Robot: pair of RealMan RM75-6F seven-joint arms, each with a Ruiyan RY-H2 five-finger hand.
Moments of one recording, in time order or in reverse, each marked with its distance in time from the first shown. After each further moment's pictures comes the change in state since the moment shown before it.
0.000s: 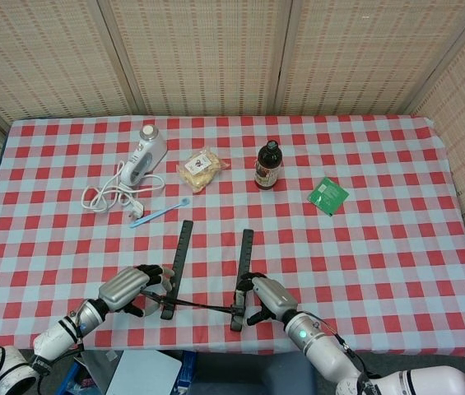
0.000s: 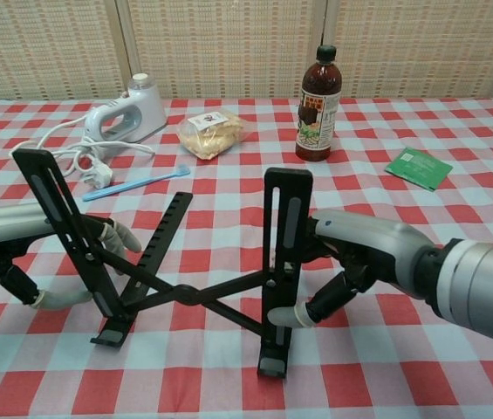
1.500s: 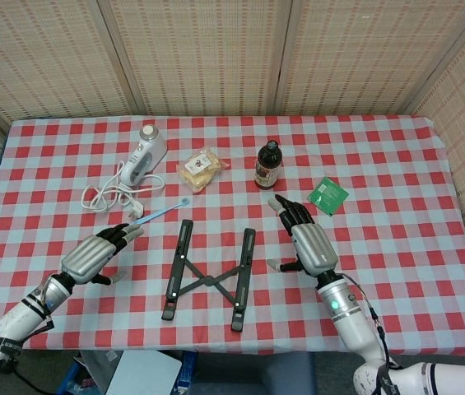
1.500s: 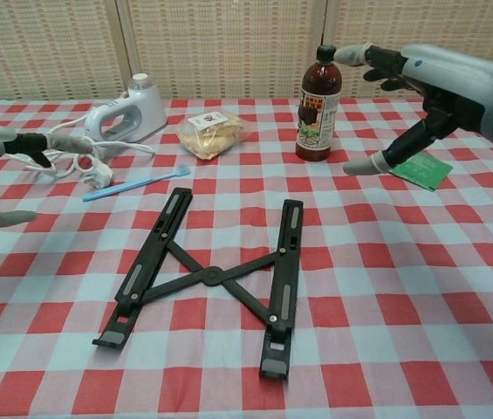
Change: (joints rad) left arm -0.010 0.148 -0.070 0.055 -0.034 0.013 0.120; right arm -0.072 0.117 0.100 0.068 -0.306 0.253 -0.092
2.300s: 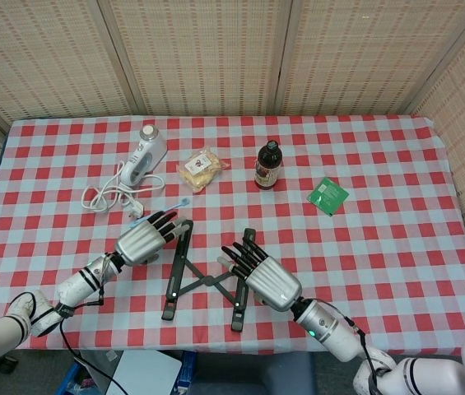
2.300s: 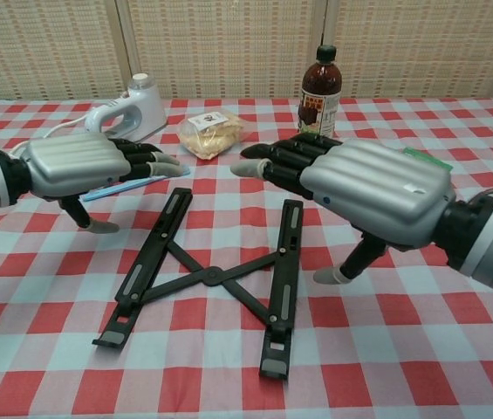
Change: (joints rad) left arm -0.159 -0.392 -0.009 0.528 0.161 0.024 0.197; right arm 0.049 -0.155 -0.181 0.347 -0.487 -0.064 -0.186
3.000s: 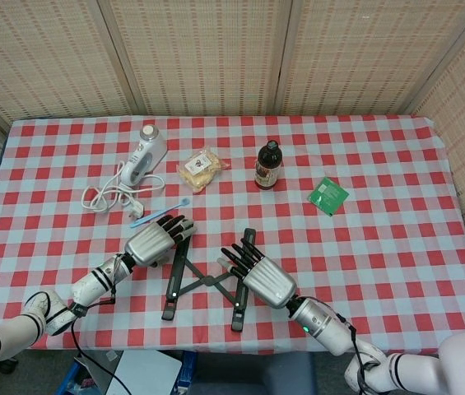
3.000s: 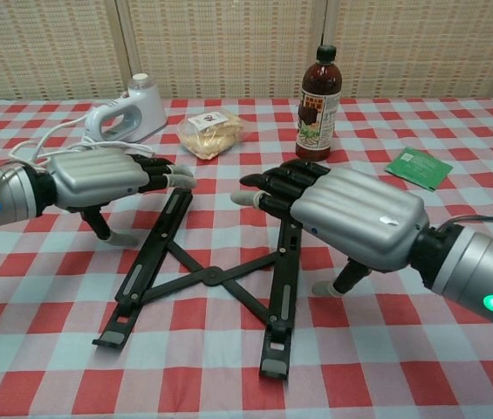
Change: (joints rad) left arm -0.029 -0.070 0.018 0.039 -0.057 -0.039 -0.067; right arm 0.004 -0.110 -0.008 0.204 -0.030 -0.009 0.008
